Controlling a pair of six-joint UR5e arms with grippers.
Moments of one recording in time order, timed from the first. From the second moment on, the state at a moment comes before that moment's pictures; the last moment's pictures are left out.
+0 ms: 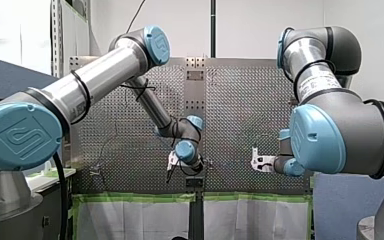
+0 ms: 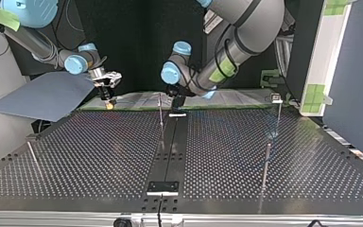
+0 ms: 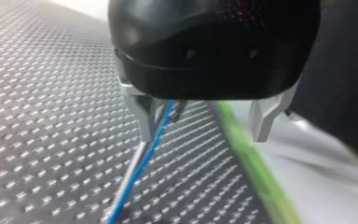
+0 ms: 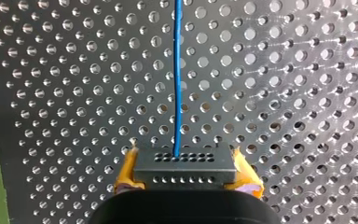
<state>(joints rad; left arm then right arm) -0.59 -2.50 -1.40 -2.82 -1.84 -1.63 1.71 -0.65 1.64 -0.87 1.10 1.61</state>
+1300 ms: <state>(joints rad) -0.68 -2.47 -1.41 -2.79 -1.88 -1.67 1.71 -0.65 1.64 -0.85 1.10 1.61</state>
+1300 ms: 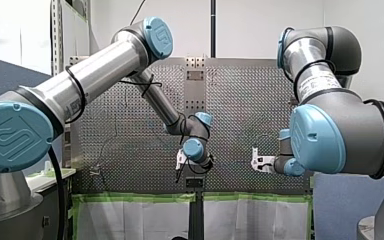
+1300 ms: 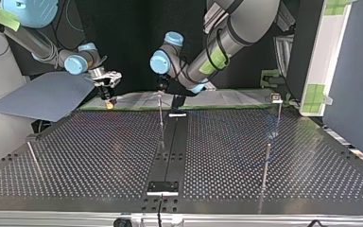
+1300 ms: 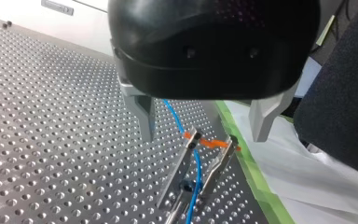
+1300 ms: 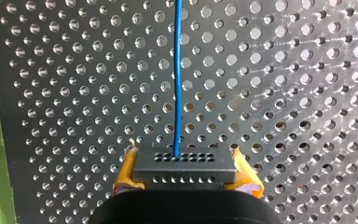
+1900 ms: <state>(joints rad) -0.68 -2.47 -1.41 -2.79 -1.88 -1.69 1.71 -0.65 1.64 -0.85 1.08 1.61</state>
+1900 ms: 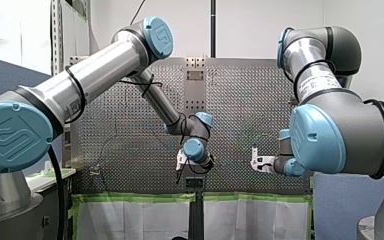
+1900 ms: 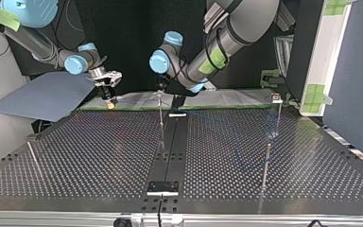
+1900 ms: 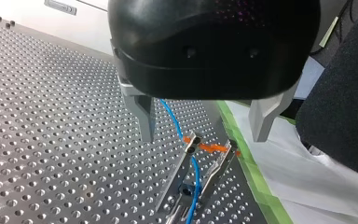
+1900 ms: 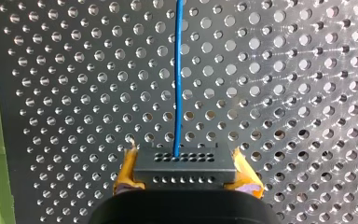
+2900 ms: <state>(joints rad) -0.68 -2.22 -1.68 -2.54 -2.02 -1.76 1.71 -0.65 1.64 -0.85 1.08 1.60</state>
